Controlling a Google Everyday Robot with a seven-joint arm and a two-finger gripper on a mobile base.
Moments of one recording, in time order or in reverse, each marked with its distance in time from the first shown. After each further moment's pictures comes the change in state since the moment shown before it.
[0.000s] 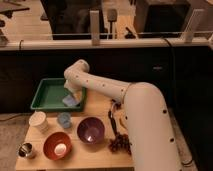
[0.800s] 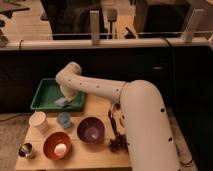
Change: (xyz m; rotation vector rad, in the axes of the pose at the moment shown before) arm -0.026 0.015 -0.007 -0.044 0.027 0.018
